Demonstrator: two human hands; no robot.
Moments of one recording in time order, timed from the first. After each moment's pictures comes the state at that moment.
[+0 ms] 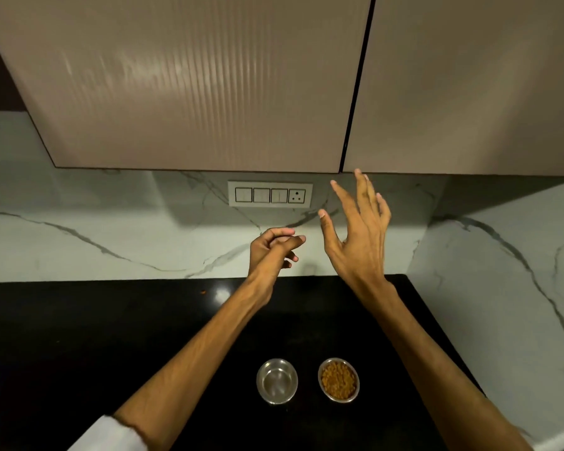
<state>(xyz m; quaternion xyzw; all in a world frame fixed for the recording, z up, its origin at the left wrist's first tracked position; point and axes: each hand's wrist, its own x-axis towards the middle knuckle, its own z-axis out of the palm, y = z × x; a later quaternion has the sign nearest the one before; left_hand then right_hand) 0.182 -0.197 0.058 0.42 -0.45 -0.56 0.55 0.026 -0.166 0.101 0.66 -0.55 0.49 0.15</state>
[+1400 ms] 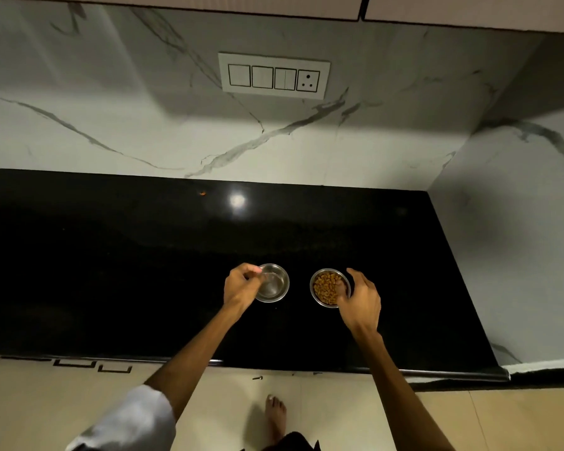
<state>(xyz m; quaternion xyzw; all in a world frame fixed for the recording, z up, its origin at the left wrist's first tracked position) 0.209 -0.121 -0.211 0.71 -0.40 -0.48 0.33 -0.053 -0.075 -0.211 0.56 -0.77 0.25 -0.19</state>
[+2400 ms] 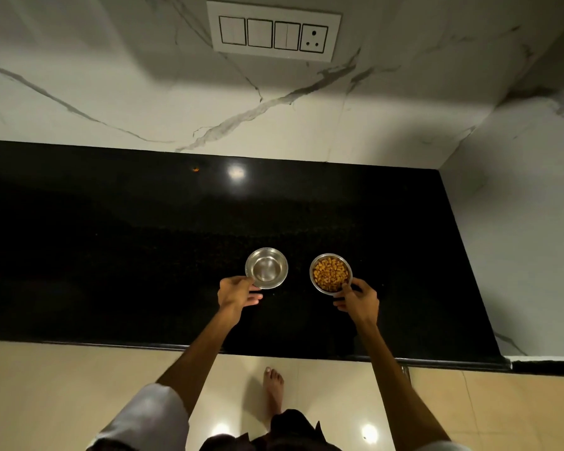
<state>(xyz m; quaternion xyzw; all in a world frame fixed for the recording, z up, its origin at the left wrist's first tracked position) 0.211 -0.107 -0.270 0.72 -0.19 -0.57 0.33 -0.062 -0.070 -0.268 0.33 -0.76 0.36 -0.44</state>
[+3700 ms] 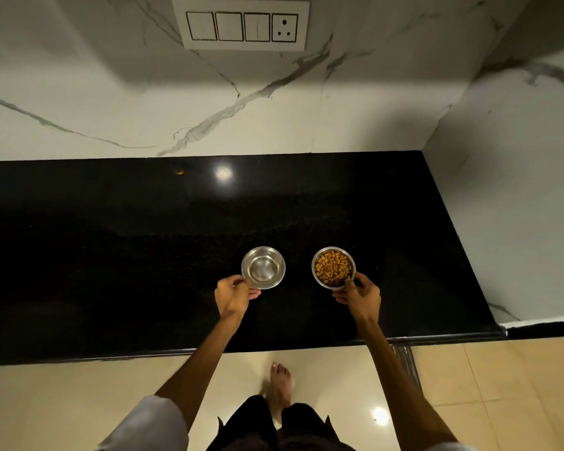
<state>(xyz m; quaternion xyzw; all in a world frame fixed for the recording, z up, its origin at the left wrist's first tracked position) 0.205 -0.091 -0.274 0.71 -0.32 -0.50 0.37 -0.065 -0.044 -0.274 0.30 -0.72 0.45 -0.43</state>
